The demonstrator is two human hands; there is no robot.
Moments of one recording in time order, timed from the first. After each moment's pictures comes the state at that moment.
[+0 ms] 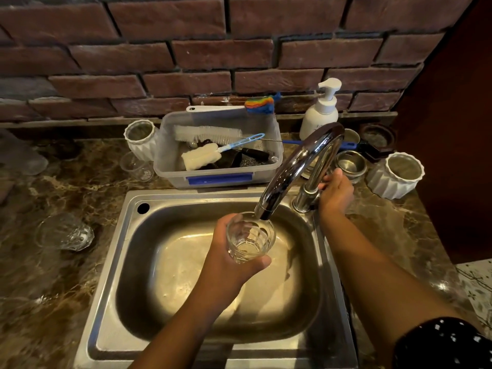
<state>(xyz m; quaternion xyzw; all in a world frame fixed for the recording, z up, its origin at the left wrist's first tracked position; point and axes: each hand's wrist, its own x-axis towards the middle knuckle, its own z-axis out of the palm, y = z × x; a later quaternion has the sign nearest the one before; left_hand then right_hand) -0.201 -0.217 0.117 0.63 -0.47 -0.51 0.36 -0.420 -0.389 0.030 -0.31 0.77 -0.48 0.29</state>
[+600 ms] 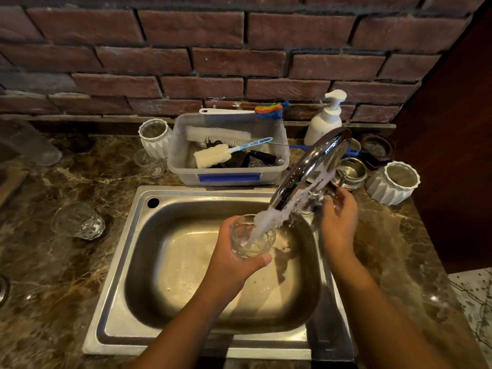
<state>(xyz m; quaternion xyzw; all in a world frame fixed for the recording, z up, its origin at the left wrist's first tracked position) -0.194 -0.200 0.115 0.60 -0.42 -0.55 0.41 -0.406 -0.309 0.065 -0.40 0.72 -0.47 0.31</state>
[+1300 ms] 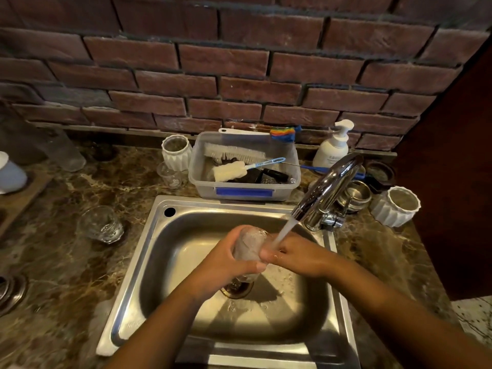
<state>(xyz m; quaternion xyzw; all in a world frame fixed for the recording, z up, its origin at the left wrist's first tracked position) -0.137 -0.214 0.119 0.49 -0.46 -0.64 0.36 -0.334 -0.273 0.151 -0.77 0.39 -0.02 0.51</state>
